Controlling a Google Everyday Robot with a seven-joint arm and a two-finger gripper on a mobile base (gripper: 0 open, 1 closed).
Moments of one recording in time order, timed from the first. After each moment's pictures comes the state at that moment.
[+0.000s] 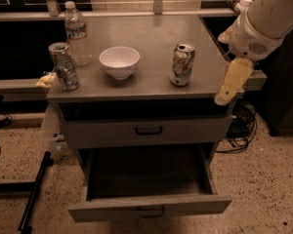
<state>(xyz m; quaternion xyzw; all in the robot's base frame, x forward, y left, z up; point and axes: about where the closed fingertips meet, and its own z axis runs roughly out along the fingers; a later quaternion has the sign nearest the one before) 0.556 -0.197 0.943 -0.62 0.76 -0.03 0.22</state>
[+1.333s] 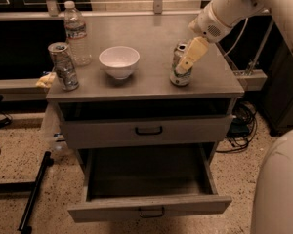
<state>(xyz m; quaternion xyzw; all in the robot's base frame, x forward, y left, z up) 0.701 -0.138 0.919 -0.58 0.75 0.08 0.31</state>
